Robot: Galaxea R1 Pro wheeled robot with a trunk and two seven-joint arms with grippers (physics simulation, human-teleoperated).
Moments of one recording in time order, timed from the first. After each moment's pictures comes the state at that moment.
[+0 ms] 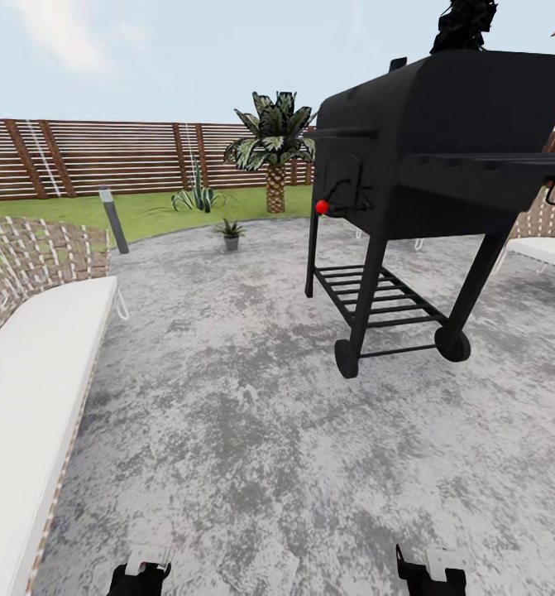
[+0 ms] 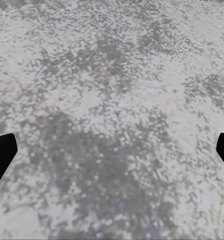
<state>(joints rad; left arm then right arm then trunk) -0.42 0.12 -0.16 -0.15 0.15 -0.29 -0.17 -0.40 -0.09 -0.01 -0.09 0.02 -0.61 -0.13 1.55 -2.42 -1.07</state>
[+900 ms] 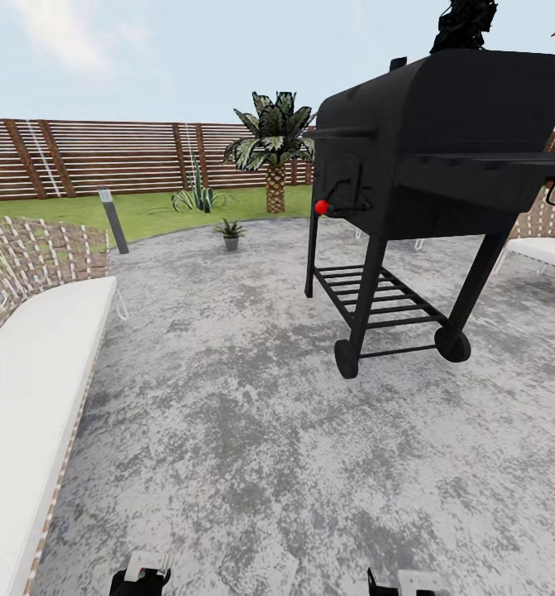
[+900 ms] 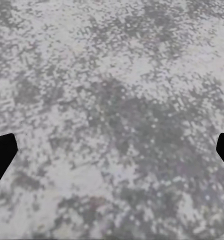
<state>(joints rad) -0.41 0.12 -0.16 -0.14 0.15 -0.29 -0.17 -0.38 0.01 -0.01 -0.03 0.02 -0.61 -0.12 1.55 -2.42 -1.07</state>
